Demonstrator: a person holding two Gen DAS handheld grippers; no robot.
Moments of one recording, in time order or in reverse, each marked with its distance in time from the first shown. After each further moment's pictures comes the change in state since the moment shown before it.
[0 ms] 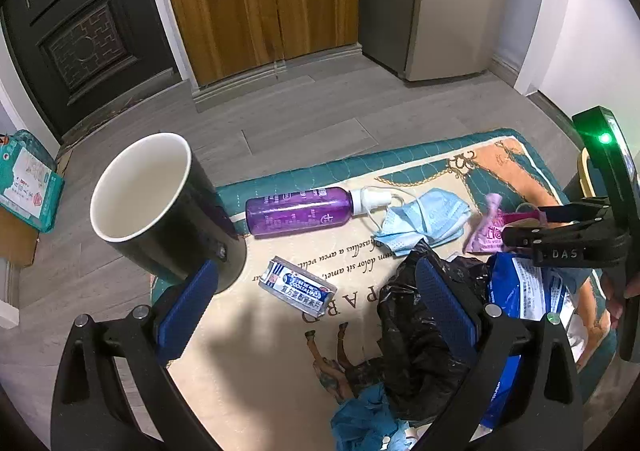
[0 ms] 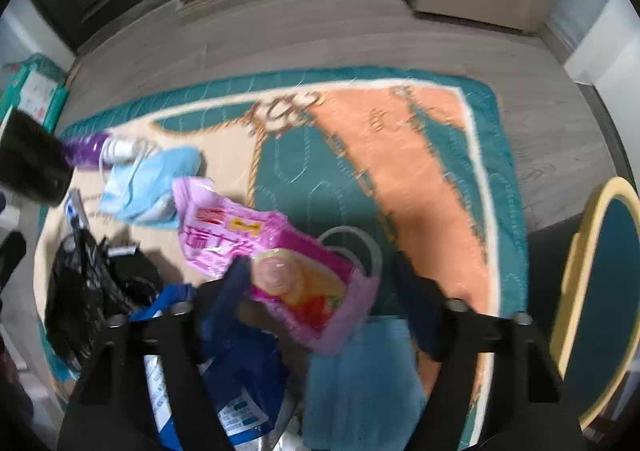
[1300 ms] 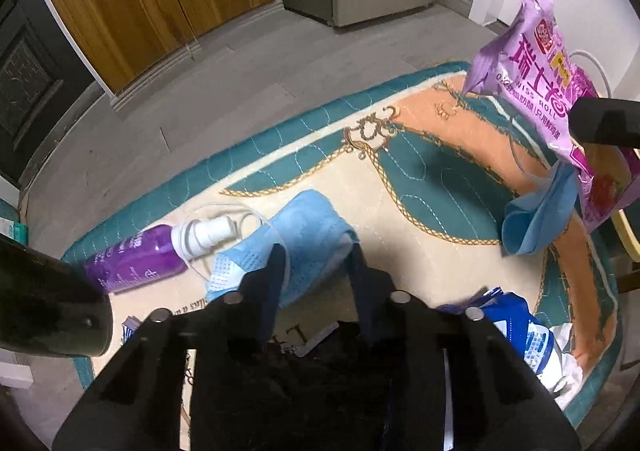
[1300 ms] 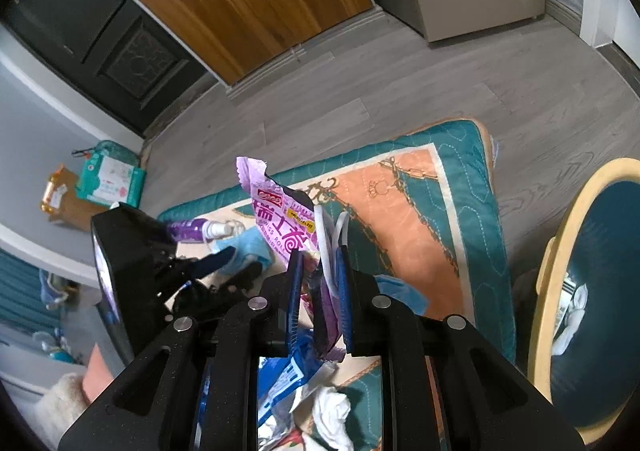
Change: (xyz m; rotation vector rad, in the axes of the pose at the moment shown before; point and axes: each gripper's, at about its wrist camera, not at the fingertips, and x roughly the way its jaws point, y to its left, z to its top) left arm 0.080 -0.113 0.032 0.197 0.150 -0.087; right arm -0.084 -0.071 -0.002 0.191 -0.198 0.340
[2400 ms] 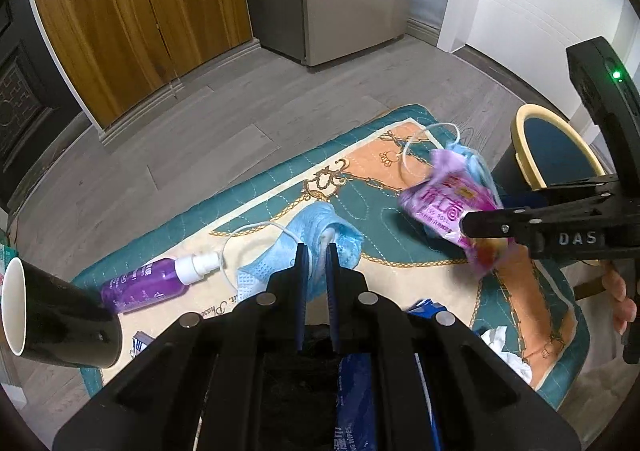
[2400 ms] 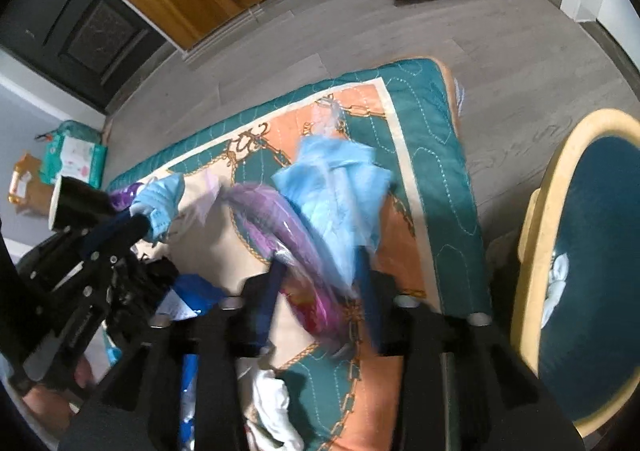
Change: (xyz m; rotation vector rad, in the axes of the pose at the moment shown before) left arm -0.048 -0.008 0.008 0.036 -0.103 -0.082; right arm 0.035 -0.033 -0.018 0.015 0.133 -0.149
